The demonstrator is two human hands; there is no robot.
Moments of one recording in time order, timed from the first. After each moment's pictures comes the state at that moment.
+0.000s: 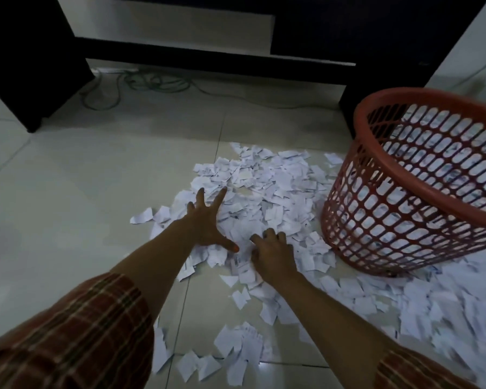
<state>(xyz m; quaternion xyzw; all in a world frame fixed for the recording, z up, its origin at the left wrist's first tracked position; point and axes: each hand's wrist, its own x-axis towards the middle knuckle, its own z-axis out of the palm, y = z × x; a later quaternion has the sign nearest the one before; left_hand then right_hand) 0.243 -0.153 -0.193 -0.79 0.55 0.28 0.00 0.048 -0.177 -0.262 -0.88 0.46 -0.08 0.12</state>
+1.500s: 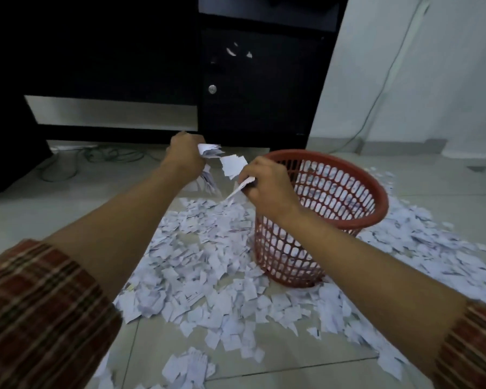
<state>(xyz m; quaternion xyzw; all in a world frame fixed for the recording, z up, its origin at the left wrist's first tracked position) 0.155 -0.213 0.048 -0.75 0.59 -0.02 -0.29 -0.043 -0.212 0.022 -0.85 0.33 -0.40 0.07</state>
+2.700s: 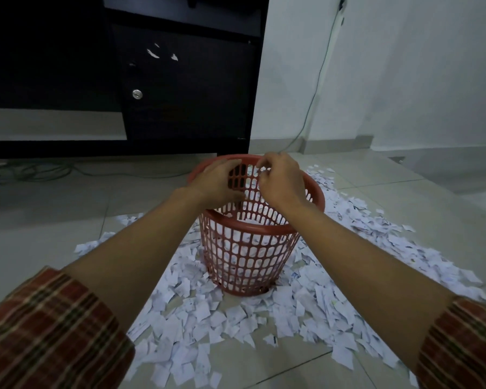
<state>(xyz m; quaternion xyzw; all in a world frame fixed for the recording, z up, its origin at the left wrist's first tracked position) 0.008 -0.271 0.020 -0.60 0.74 0.15 -0.24 -0.150 -0.254 0.042 -0.73 0.56 -0.39 0.01</state>
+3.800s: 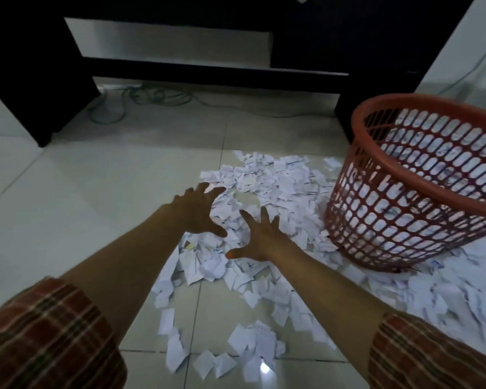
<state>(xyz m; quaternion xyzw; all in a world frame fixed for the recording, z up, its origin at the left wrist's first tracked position) 0.278 -0.140 -0.140 -0.75 0.63 0.18 0.07 0.096 -0.192 -0.202 -0.82 0.47 0.14 0.28</state>
